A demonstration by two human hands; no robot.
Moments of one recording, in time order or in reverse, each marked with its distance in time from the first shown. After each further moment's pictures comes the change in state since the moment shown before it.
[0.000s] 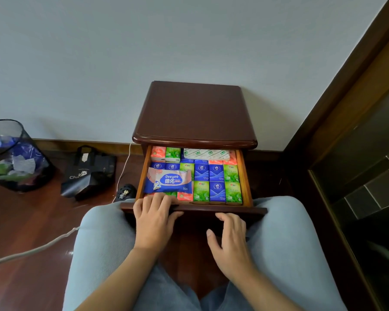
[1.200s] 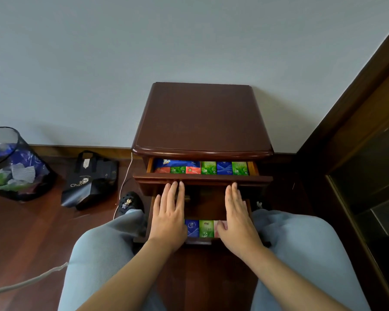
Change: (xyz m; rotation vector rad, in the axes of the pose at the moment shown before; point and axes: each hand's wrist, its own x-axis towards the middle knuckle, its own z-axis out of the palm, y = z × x) left_hand 0.068 -0.004 0.047 0.117 -0.496 -0.036; right_hand 0.118 0.032 0.034 -0.163 -0.331 0.106
